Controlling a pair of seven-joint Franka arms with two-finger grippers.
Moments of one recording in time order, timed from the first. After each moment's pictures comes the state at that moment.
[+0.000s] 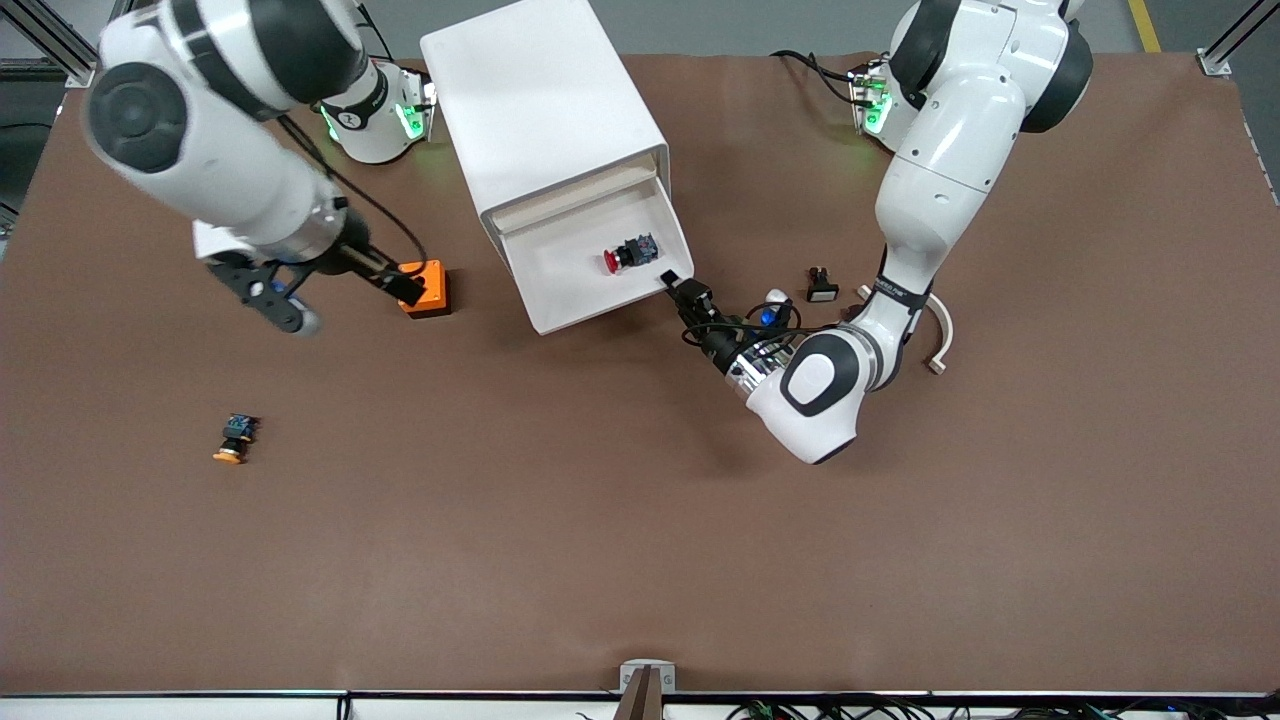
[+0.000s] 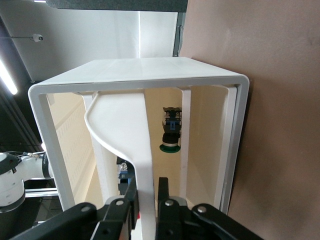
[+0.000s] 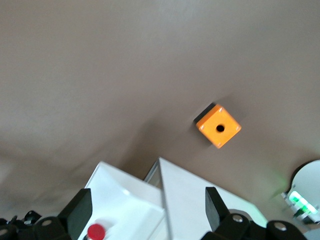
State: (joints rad) left arm -0.39 0.95 -0.09 -1.37 -1.09 1.37 -2.32; right arm 0.45 0.10 -0.04 -1.67 0.14 1.64 1.06
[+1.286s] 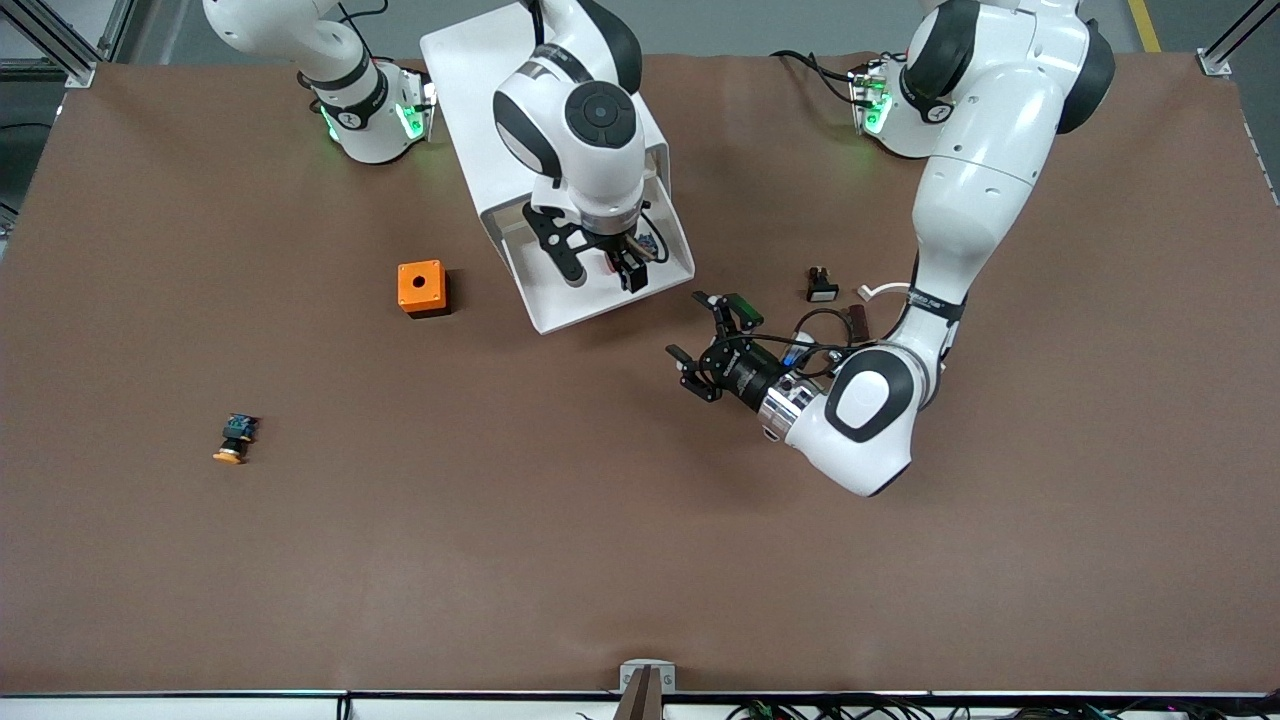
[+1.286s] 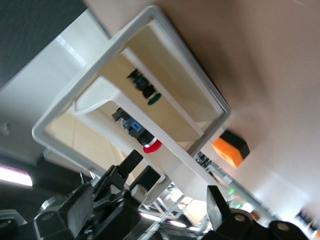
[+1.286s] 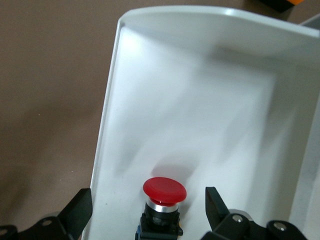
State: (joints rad) left arm -0.32 0.94 -0.08 -1.22 -1.10 1.39 -1.59; right arm 0.90 0.37 -0.04 -1.73 0.06 2.02 1.85
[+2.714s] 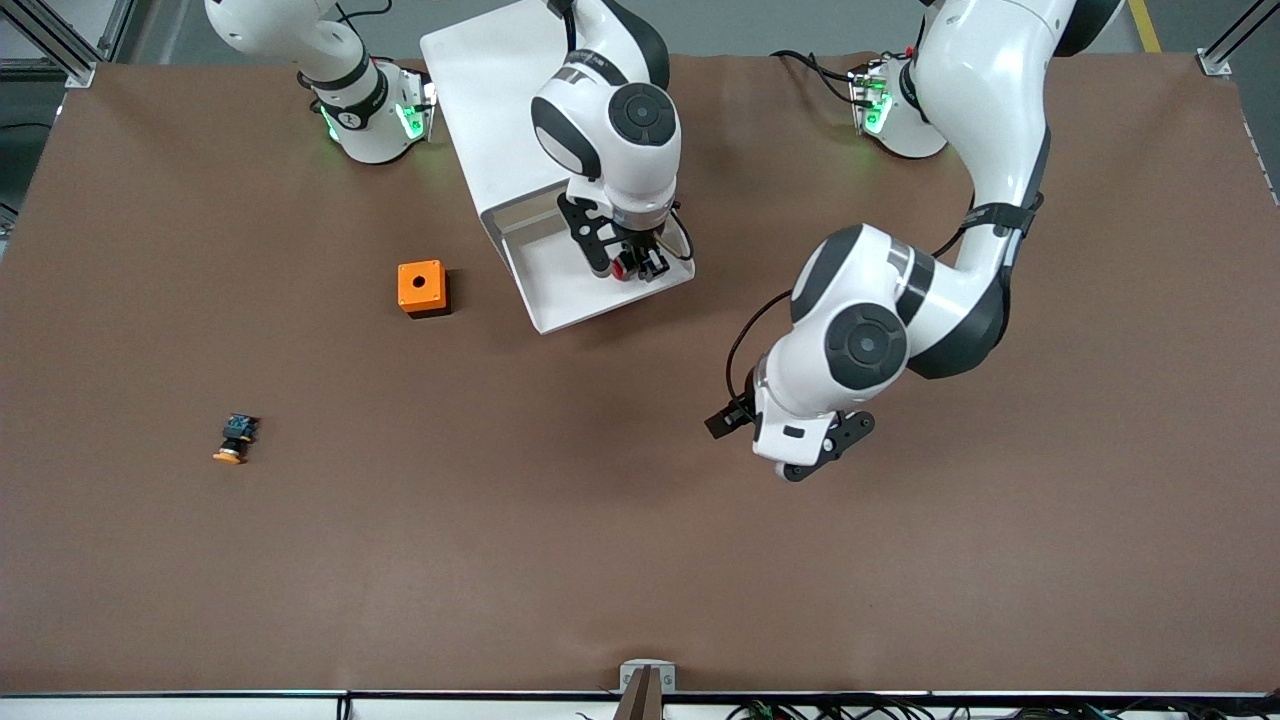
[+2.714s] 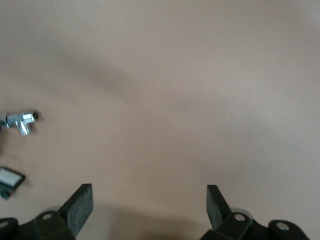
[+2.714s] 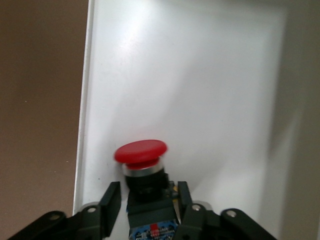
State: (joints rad) left arm -0.47 0.69 -0.08 -1.18 -0.11 1.84 -1.04; right arm 0.96 0.43 -0.04 -1.69 0.06 2.05 1.97
